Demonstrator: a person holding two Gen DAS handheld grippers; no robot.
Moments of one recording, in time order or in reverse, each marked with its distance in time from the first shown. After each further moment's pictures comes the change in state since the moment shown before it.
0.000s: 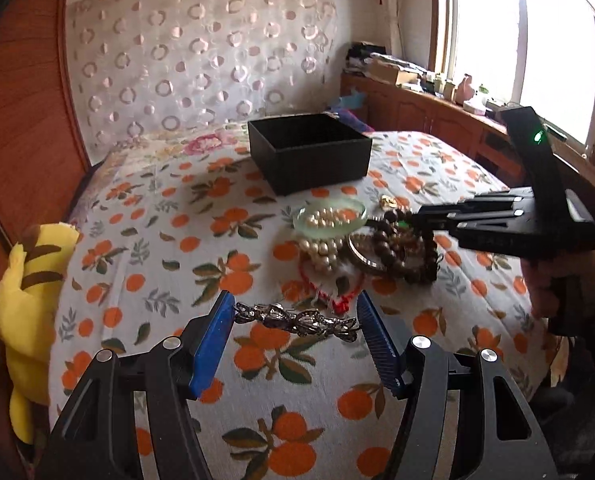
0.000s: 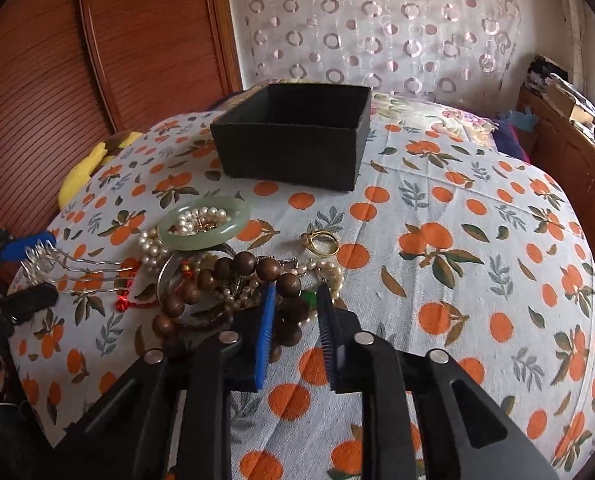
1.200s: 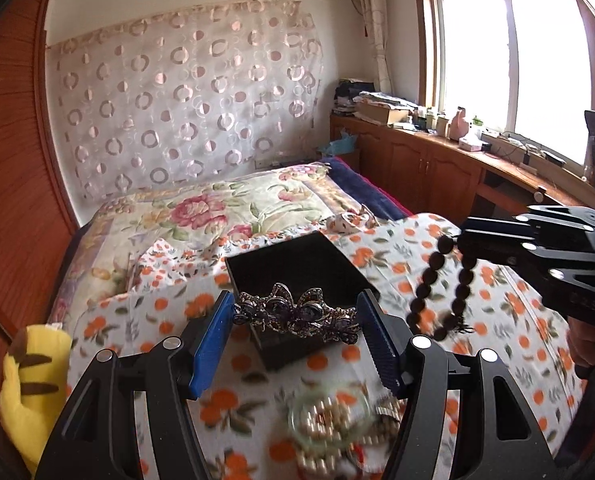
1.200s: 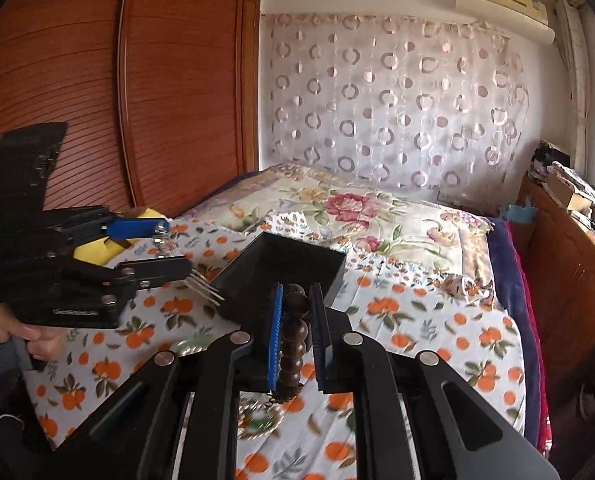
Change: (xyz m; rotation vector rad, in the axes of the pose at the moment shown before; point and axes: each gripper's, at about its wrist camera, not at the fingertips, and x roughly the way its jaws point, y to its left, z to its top) left arm 0.053 -0.006 0.144 0.056 -0.136 -0.013; right arm -0.086 -0.033 0.096 -0.123 -0.301 0.009
